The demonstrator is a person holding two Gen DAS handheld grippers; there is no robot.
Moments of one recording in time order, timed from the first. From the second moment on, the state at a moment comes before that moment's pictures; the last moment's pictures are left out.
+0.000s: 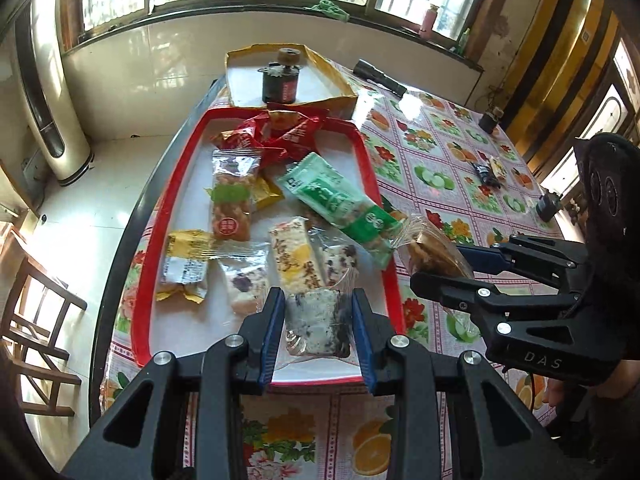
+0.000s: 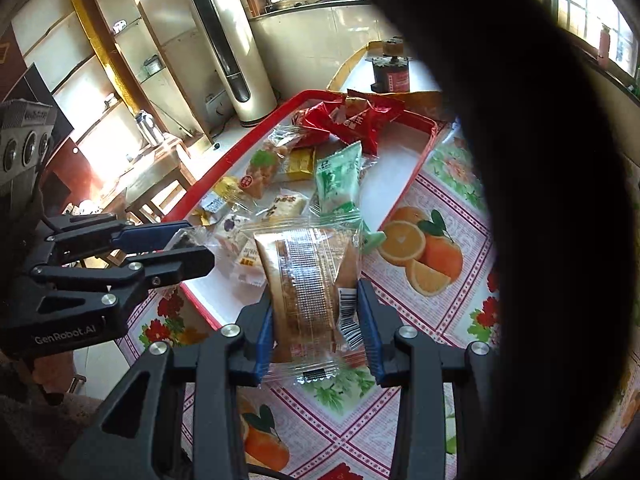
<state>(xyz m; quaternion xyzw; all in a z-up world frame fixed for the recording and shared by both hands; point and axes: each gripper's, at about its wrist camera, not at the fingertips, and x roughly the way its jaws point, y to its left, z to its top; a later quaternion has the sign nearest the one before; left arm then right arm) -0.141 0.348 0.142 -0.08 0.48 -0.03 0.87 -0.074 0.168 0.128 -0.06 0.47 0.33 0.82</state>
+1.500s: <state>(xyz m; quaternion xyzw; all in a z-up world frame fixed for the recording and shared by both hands) -0.117 0.365 0.107 0.00 0.49 0.08 0.87 -0.061 0.225 0.096 -0.07 0.50 0.32 0.80</state>
